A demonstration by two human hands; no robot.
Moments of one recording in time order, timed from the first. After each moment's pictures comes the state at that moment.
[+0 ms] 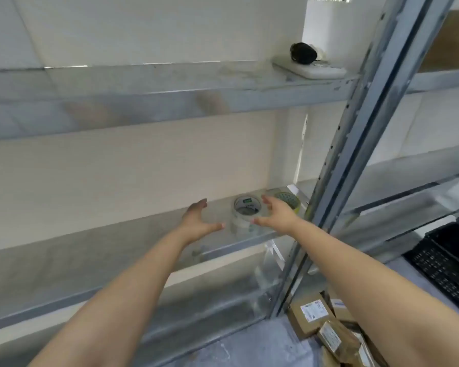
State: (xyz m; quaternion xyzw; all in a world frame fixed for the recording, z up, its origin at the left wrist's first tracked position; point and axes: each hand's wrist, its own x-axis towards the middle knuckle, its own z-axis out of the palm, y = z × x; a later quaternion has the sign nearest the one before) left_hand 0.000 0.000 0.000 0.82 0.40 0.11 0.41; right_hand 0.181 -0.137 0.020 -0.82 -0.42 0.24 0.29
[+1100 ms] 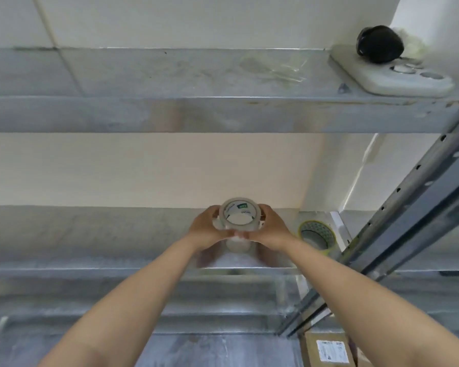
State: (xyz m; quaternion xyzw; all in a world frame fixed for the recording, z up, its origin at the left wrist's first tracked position) left_hand 0.053 0.019 -0.031 0.73 0.51 0.18 0.41; right_hand 0.226 -0.044 -0.033 -0.70 -0.52 0.34 0.35
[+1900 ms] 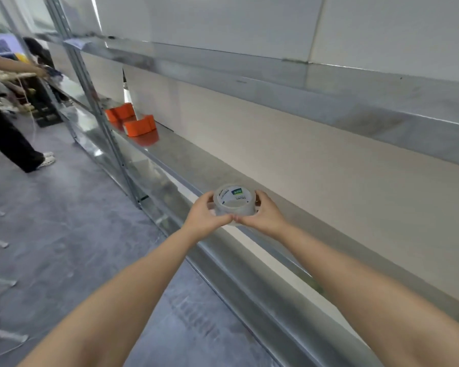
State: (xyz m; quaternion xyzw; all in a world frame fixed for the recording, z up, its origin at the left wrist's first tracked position) left_hand -0.181 -0.094 0.021 0.47 0.70 0.46 0.27; right_hand -0.030 -0.011 0.016 -0.41 -0.74 0.45 0.27
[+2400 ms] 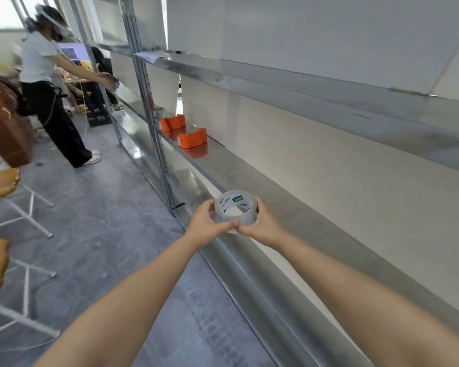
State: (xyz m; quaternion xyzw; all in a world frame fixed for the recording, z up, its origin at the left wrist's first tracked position) left_hand -0.353 -0.115 0.022 0.42 0.73 0.50 0.23; right_hand -0.218 -0.019 0.026 -0.31 -0.76 0.49 0.29
